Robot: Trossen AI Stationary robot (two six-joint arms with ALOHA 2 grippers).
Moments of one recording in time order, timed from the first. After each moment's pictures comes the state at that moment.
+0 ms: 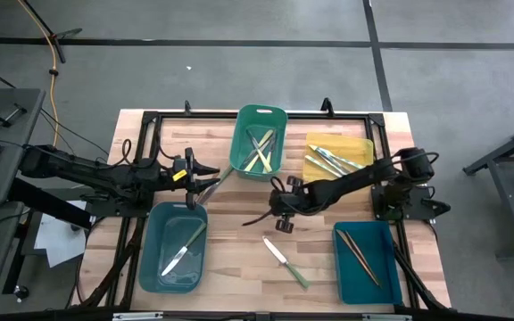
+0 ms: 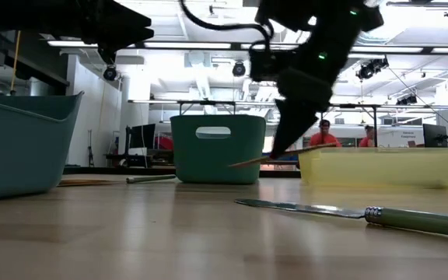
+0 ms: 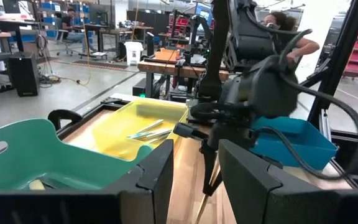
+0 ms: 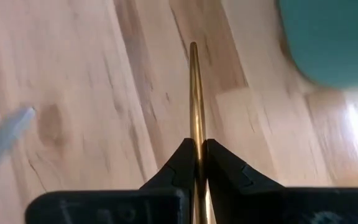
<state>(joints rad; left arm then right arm) -0.10 0.79 0.32 0.46 -0.25 -0.10 0.18 1.79 1.13 -0.47 0.28 0.35</state>
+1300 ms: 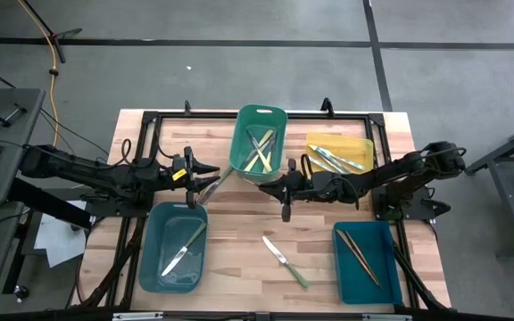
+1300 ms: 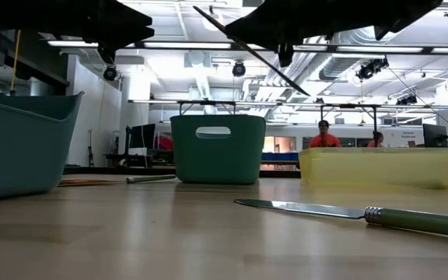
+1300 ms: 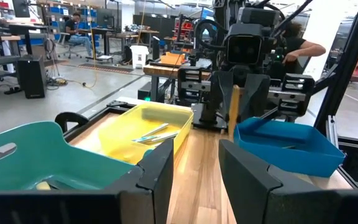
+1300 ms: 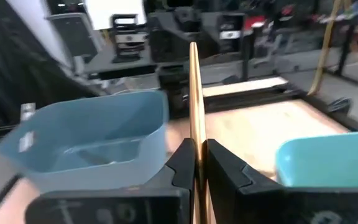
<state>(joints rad) -0.10 0.79 0.32 0.47 -0.27 -0.10 0.15 1.50 0.75 0.66 0.26 0.11</state>
